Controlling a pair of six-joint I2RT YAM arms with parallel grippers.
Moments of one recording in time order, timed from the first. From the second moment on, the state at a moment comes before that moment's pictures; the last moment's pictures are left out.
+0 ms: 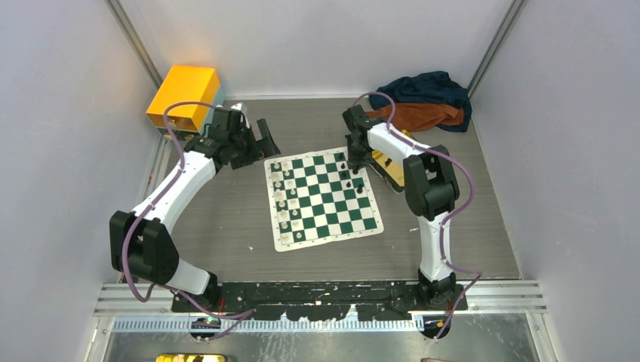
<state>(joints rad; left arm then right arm) -0.29 1.47 1.24 -0.55 0.12 -0.56 0.41 2.11 1.65 -0.74 0.12 0.35</state>
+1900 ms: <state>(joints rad) -0.29 1.50 1.26 -0.53 0.12 -0.56 0.40 2.09 1.66 -0.79 0.11 0.34</state>
